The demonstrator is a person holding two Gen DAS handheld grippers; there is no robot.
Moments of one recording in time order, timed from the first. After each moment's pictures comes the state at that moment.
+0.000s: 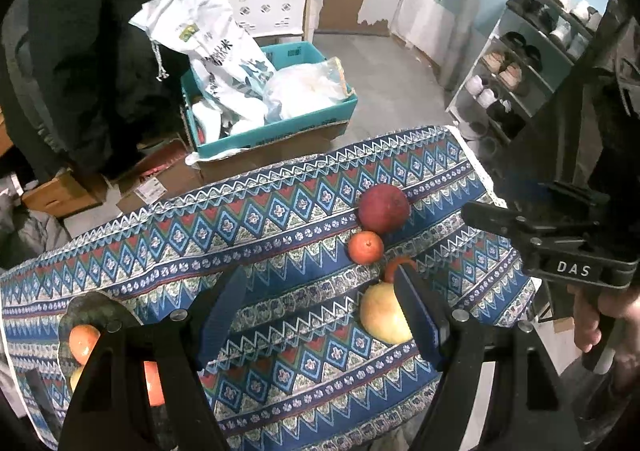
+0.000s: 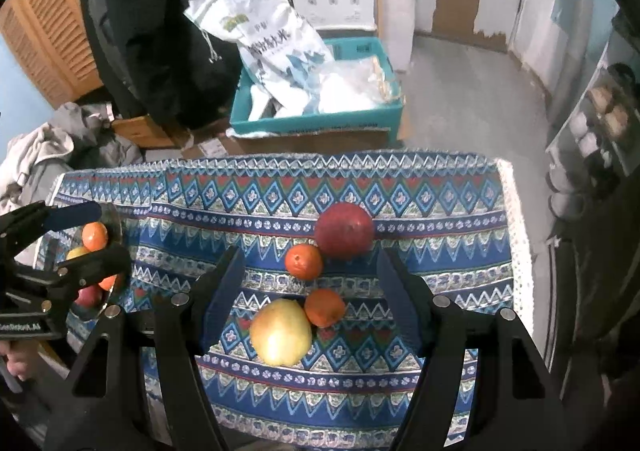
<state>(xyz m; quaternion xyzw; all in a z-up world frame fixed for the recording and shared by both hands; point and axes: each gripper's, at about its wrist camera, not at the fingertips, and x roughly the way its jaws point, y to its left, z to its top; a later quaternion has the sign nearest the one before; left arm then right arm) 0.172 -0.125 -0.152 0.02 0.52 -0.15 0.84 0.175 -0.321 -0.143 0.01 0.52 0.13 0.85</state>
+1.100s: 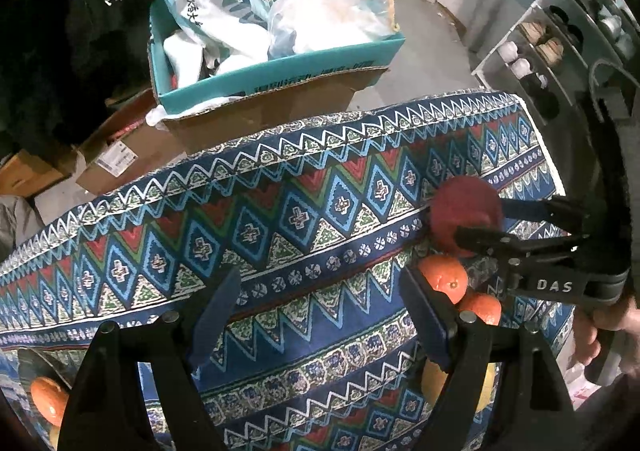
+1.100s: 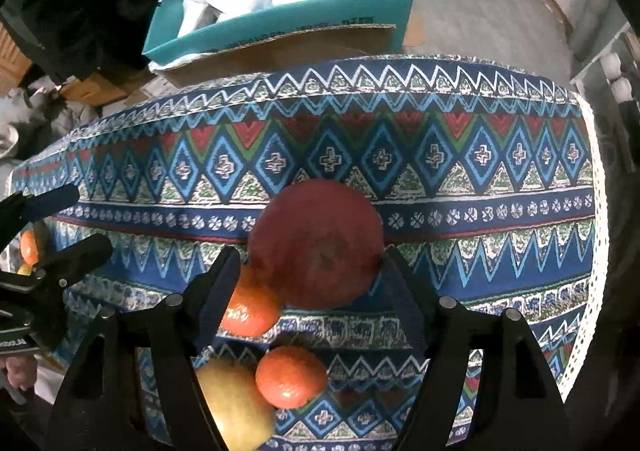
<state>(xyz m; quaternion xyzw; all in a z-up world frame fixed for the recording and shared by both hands) 0.274 -0.129 -0.280 0.01 0.60 -0.14 0.78 0.279 -0.326 -0.295 0.02 0.65 0.10 0.75</state>
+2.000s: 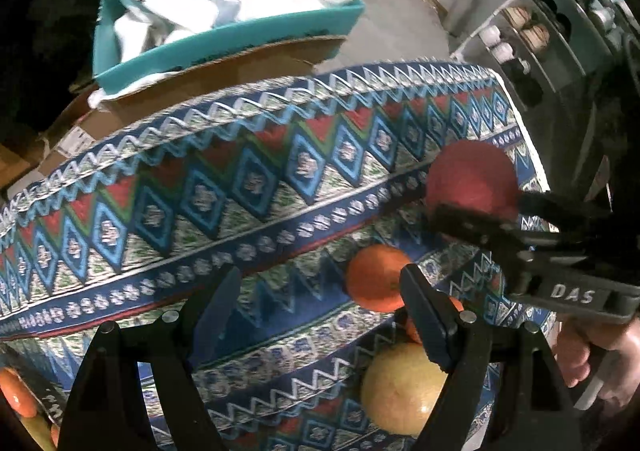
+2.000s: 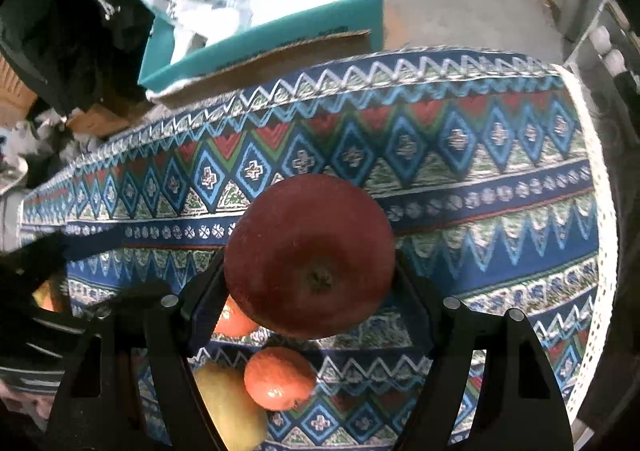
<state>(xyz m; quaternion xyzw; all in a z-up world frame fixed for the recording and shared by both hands) 0.264 -0.181 -0.302 -0.01 0.63 -0.18 0.76 0.264 -0.359 -0.290 0.07 0.62 0.09 0.78</state>
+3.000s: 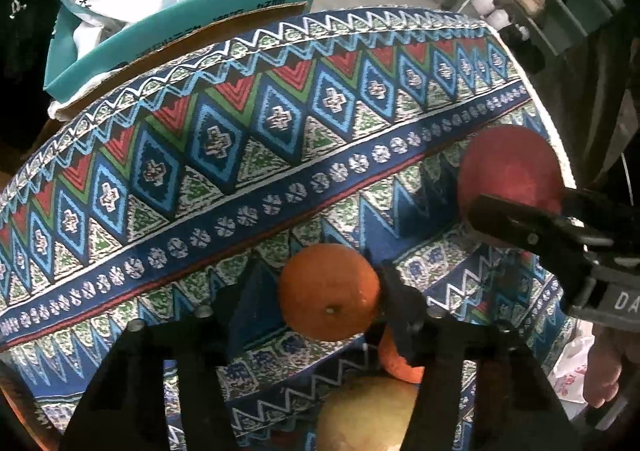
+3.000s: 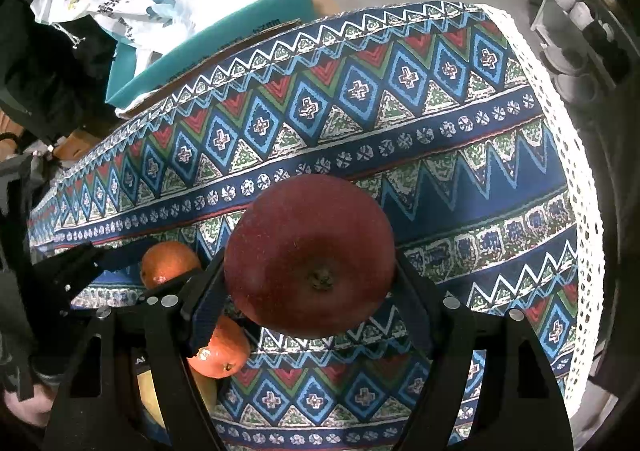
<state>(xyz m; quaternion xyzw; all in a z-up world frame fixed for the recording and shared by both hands) 0.255 -0.242 -0.338 0.03 0.64 -0.19 0.75 0.238 -0.405 -0.296 0.11 0.62 0.05 0.78</state>
